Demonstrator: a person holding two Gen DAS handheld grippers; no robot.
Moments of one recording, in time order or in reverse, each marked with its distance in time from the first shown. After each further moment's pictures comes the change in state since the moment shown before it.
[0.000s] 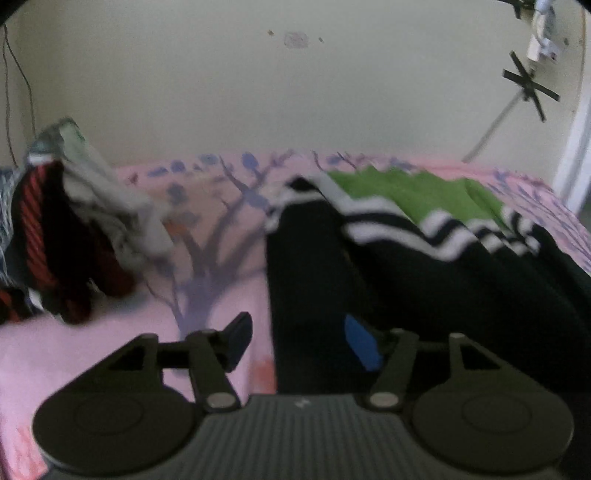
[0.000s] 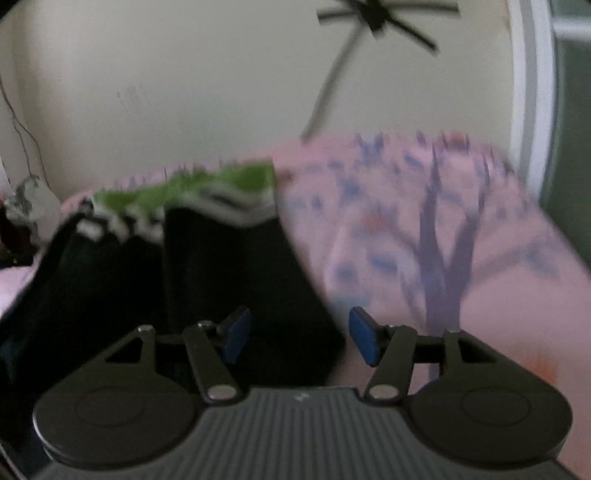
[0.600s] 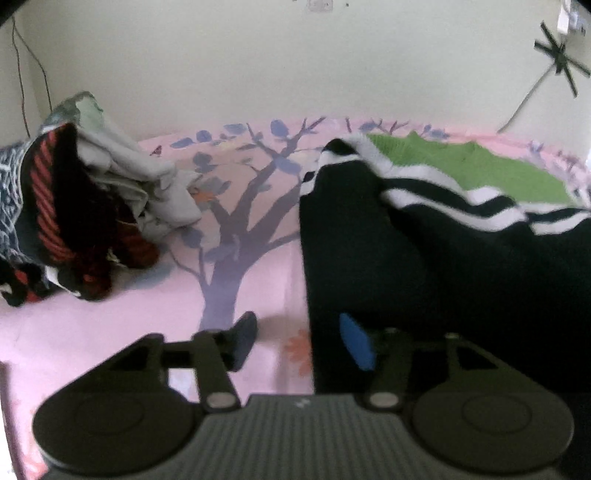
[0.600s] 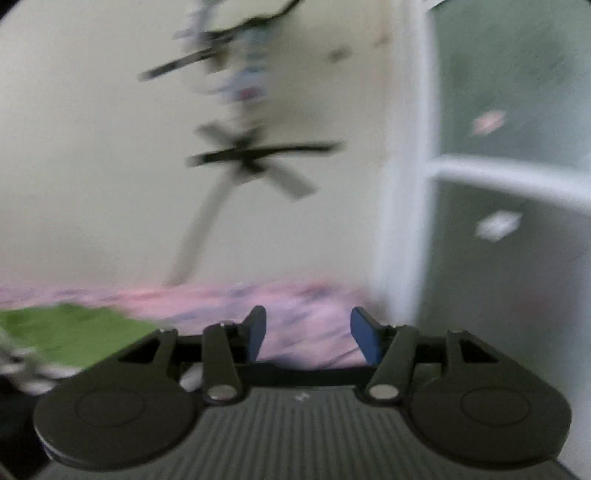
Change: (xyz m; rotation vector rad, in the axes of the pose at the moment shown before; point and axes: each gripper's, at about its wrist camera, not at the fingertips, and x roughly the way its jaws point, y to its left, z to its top) left arm 0.018 0.013 -0.001 -0.014 0.080 0.079; right arm -0.039 -0.011 0.082 0.016 -0.287 -0.230
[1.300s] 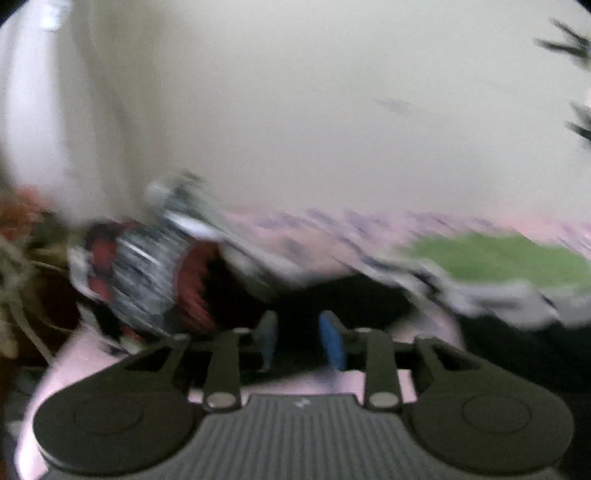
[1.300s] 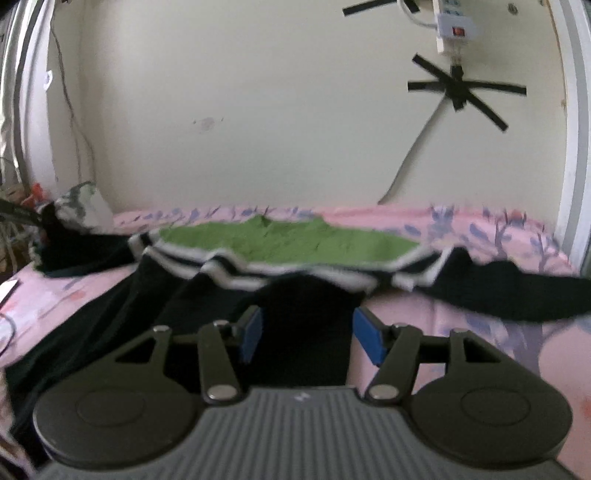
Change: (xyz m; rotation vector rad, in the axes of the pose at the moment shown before) left arm -0.085 0.029 0.015 -0.029 -0.181 0.124; right arm -0.037 0.092 -0.069 -0.089 0.142 0.354
